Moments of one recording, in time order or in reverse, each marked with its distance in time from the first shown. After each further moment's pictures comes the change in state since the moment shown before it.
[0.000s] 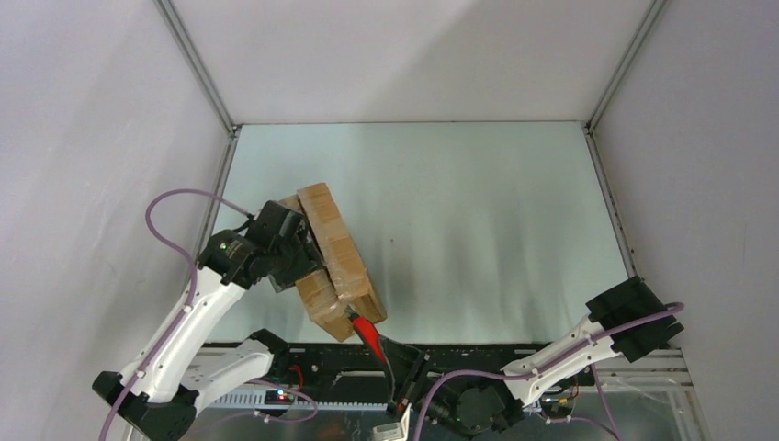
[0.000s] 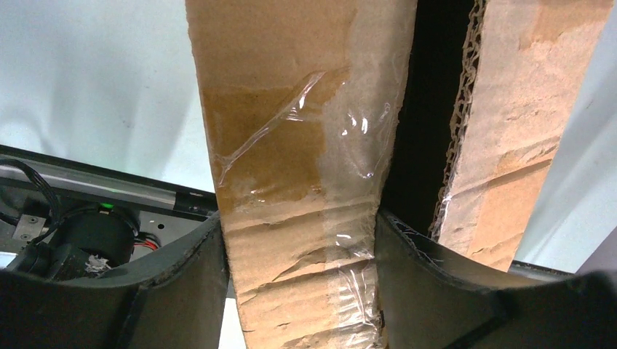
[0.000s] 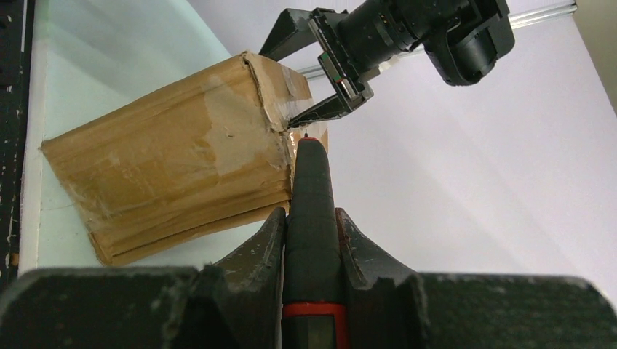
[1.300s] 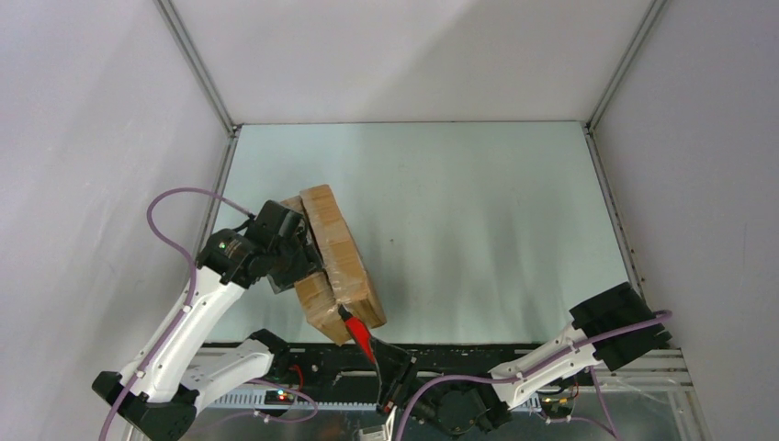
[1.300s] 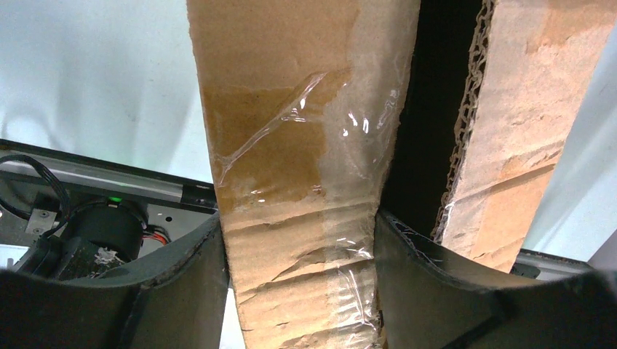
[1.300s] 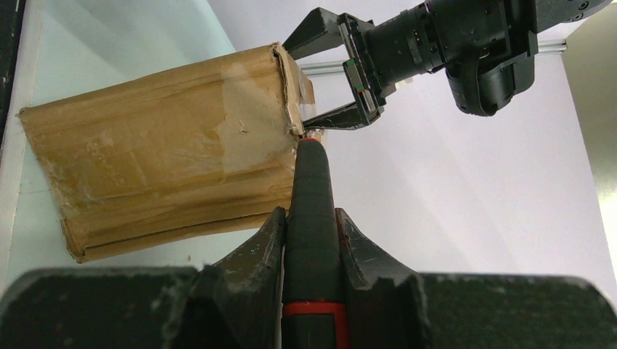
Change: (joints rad) left arm 0.002 0.008 0.016 -0.025 0.020 0.027; right arm -0.036 0.094 0.033 -0.021 -0.029 -0.083
